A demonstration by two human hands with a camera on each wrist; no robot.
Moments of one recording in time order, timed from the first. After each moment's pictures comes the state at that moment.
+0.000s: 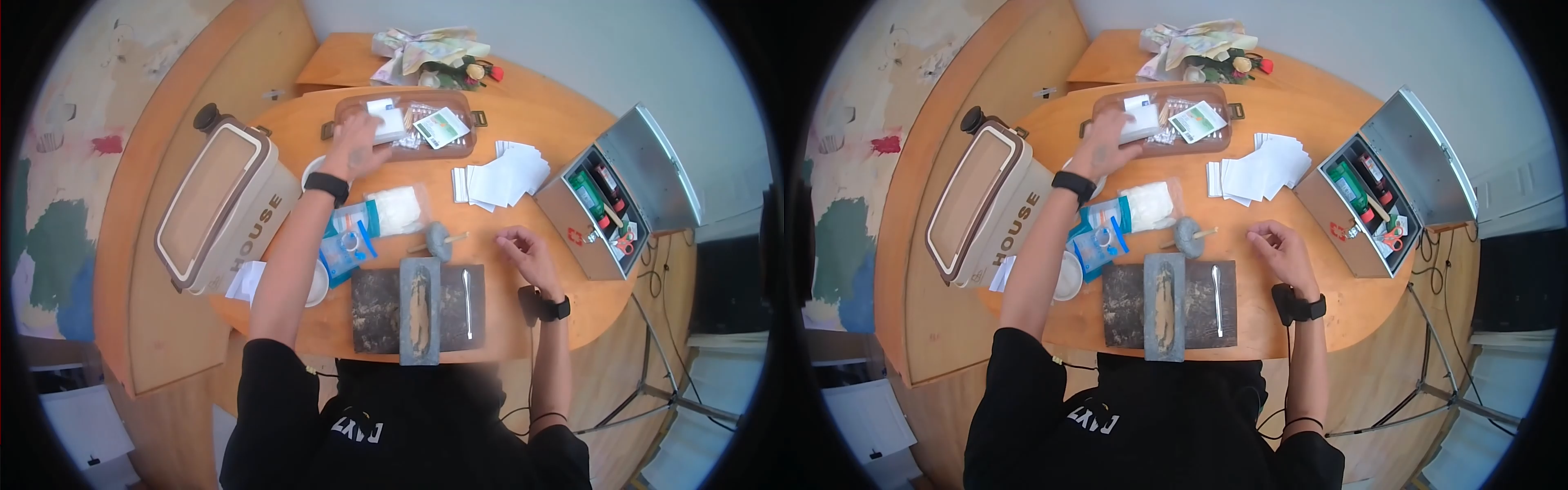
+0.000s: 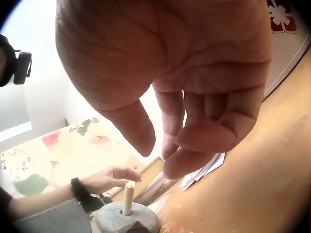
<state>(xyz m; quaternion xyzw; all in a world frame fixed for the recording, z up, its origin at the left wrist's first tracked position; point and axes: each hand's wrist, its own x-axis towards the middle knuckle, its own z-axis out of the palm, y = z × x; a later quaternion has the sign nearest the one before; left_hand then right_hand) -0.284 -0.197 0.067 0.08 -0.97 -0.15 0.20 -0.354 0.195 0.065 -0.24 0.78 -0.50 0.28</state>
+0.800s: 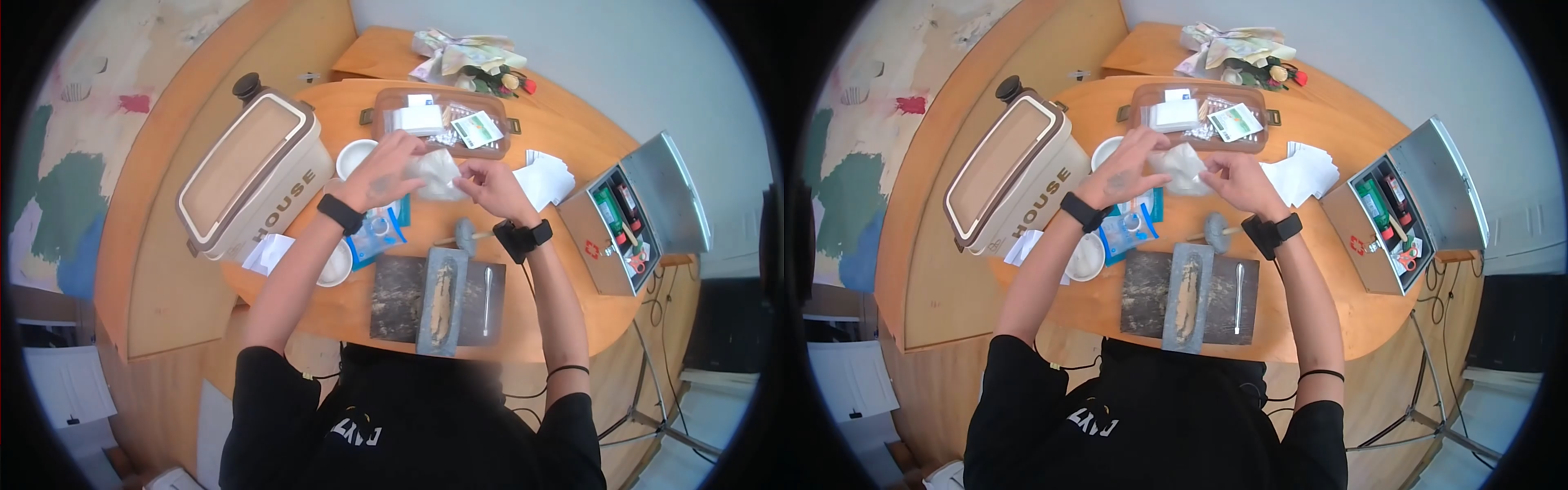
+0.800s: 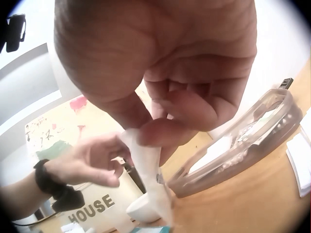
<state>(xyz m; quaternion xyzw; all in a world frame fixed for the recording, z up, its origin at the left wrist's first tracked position) -0.209 -0.150 0.116 -0.02 -0.94 -0.26 0.20 -0.375 0.039 0.097 -0.47 0.73 -0.39 0.29</state>
